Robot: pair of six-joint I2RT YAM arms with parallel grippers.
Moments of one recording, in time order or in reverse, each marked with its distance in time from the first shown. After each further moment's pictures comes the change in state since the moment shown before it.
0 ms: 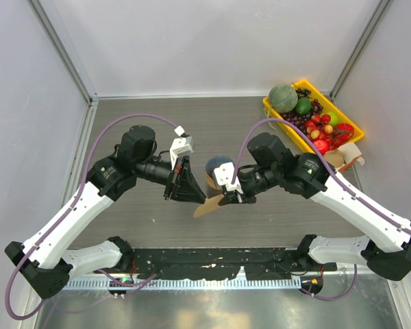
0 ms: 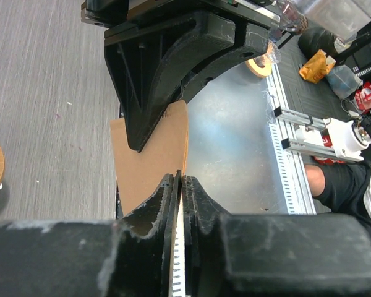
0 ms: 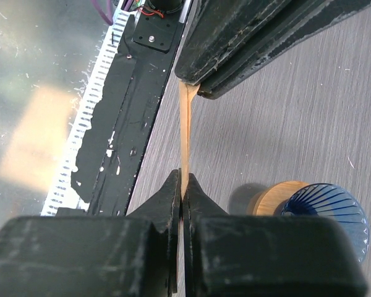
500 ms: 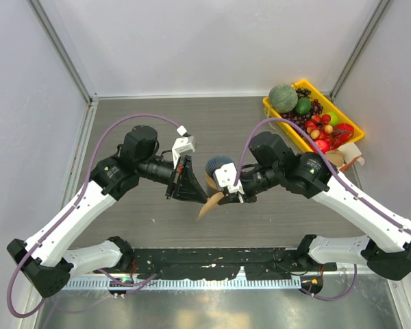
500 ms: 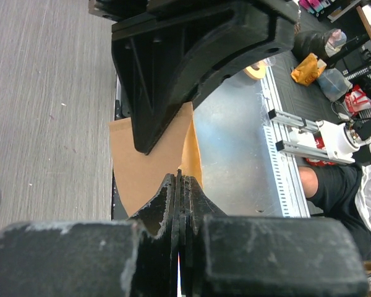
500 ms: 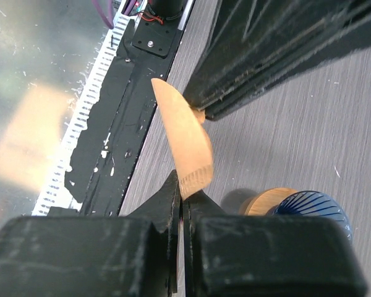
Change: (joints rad) left arm 0.000 0.009 -0.018 0.042 0.016 -0.032; right arm 0.004 0.002 0.022 -0.009 -0.008 -0.037
